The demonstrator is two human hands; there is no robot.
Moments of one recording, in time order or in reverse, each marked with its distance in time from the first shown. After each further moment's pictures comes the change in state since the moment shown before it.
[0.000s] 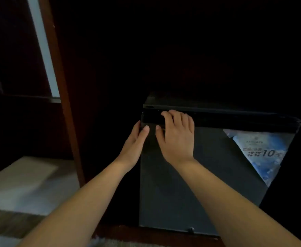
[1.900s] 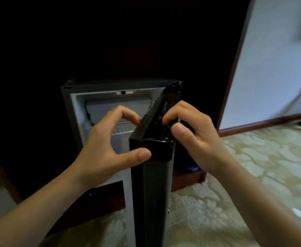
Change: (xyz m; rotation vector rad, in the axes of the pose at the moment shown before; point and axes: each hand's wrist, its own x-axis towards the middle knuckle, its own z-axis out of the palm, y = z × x) left_hand -0.147 0.111 0.069 0.149 -0.401 0.579; right_hand -0.124 0.069 -0.247 0.596 -0.058 -0.006
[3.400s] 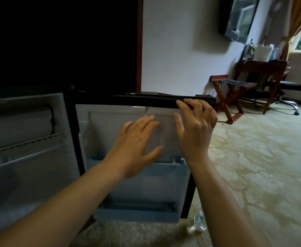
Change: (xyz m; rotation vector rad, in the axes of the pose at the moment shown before) left_hand 0.134 0.008 0.262 0.411 -0.366 0.270; right_hand -0.075 0.163 -0.181 -1.312 0.586 0.232
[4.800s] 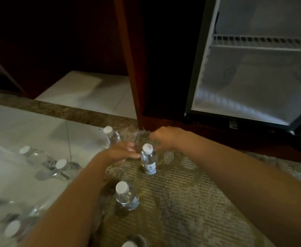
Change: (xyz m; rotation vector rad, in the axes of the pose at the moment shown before) left_hand -0.579 -0.138 -0.040 -0.757 -0.117 -1.721; right_hand -0.307 -0.490 -0.052 0.684 -1.561 -1.351
